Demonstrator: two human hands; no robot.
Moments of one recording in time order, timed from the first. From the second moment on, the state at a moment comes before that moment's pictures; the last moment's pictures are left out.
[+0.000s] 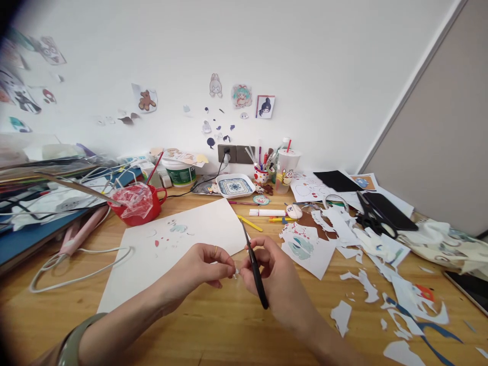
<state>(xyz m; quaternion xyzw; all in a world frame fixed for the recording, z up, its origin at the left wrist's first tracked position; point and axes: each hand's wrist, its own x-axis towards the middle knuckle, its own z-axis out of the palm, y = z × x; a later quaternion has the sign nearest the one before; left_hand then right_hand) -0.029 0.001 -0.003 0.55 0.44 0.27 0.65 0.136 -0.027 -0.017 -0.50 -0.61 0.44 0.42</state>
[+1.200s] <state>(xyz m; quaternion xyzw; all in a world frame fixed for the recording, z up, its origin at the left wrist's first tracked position) -0.027 -0.001 -0.009 0.53 0.44 0.30 0.66 0.134 -0.029 -0.009 -0.51 -0.58 0.43 0.46</state>
